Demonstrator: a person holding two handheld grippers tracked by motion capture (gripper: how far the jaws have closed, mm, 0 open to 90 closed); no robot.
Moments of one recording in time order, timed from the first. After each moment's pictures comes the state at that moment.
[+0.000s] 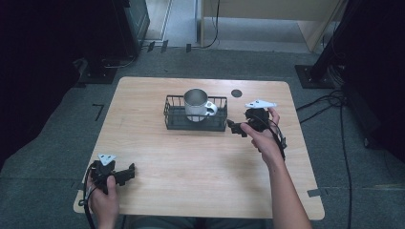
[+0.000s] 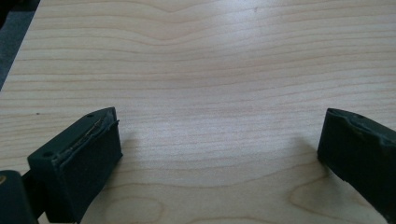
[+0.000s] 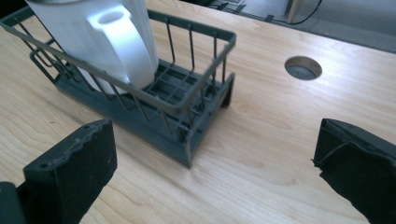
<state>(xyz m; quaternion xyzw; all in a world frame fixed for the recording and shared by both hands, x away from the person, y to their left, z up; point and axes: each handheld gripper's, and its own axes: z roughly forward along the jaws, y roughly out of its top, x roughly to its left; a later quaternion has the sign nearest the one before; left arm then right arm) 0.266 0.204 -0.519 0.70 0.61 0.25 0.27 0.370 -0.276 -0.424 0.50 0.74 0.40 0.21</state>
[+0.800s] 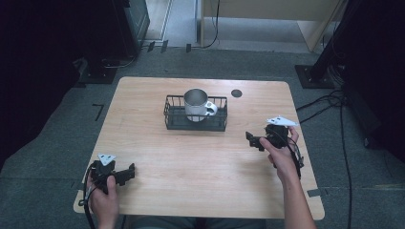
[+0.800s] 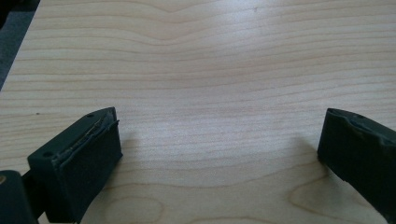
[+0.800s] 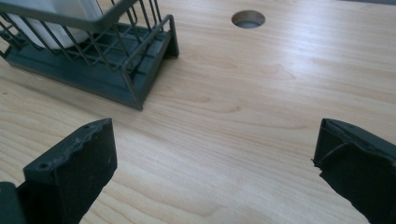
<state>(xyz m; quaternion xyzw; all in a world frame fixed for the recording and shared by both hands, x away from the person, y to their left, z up) 0.266 0.204 -0.519 0.70 0.61 0.25 0.27 0.328 -0.331 -0.458 0.55 0.70 0.39 0.22</state>
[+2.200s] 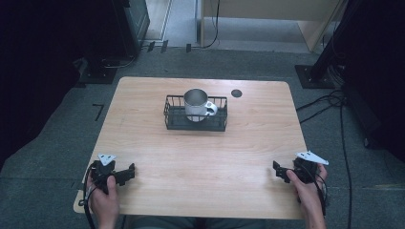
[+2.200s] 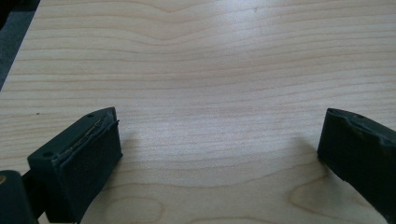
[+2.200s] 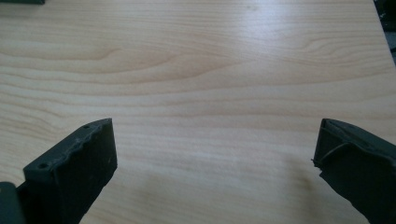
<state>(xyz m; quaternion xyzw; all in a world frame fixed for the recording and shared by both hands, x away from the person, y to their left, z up) 0.266 0.204 -0.519 0.70 0.61 0.25 0.27 0.237 -0.407 -0.519 0.63 0.66 0.35 0.23</state>
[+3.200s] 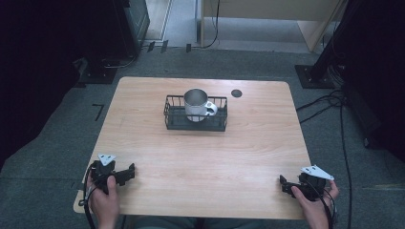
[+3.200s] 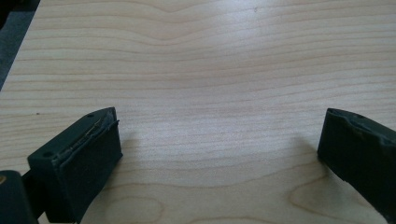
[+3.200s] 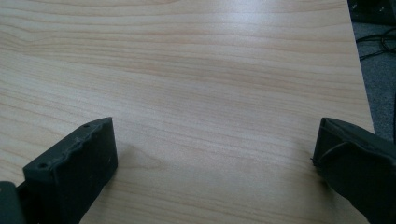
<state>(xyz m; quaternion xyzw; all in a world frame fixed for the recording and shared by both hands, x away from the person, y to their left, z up) 0.266 0.204 -0.519 0.70 0.61 0.25 0.27 0.195 -0.416 -0.530 0.63 0.68 0.29 0.25</state>
